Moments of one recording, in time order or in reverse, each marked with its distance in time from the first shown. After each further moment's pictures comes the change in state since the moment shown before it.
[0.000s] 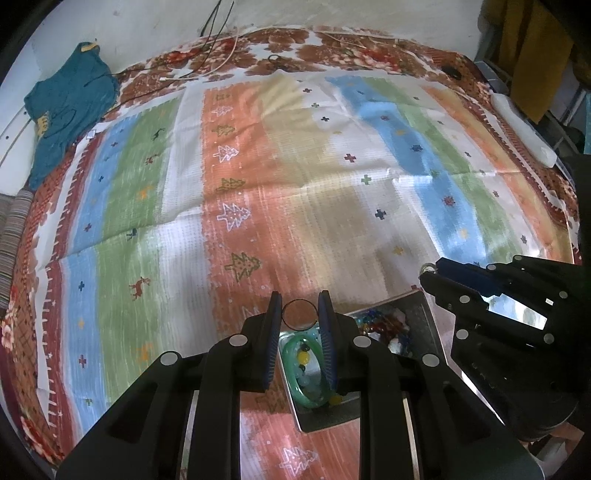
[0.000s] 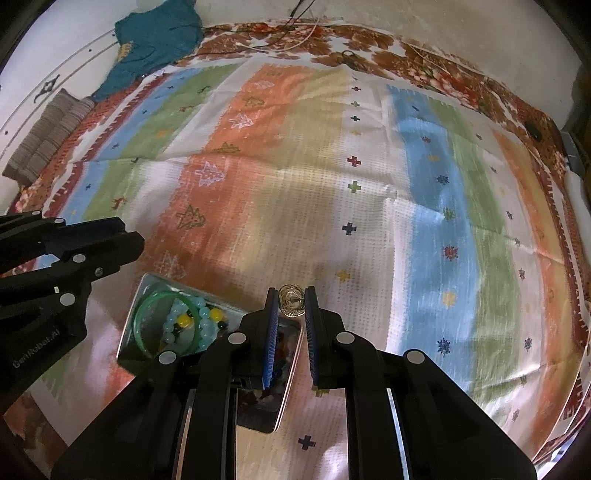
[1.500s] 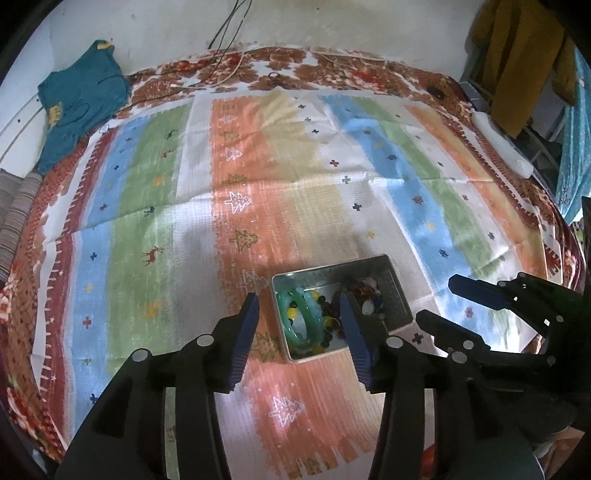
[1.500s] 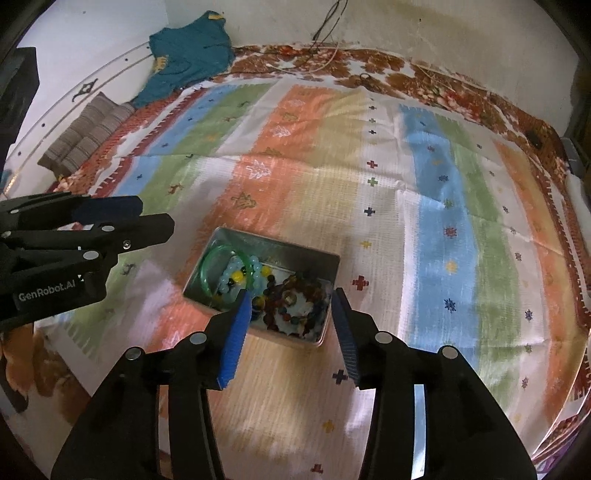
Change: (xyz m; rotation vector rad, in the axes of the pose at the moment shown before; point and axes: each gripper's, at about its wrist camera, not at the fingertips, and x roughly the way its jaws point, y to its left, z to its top) left arm -0.063 0.005 -0.052 -0.034 -0.077 -0.063; right arm -0.070 0.023 -0.061 -0.030 -0.089 0.069
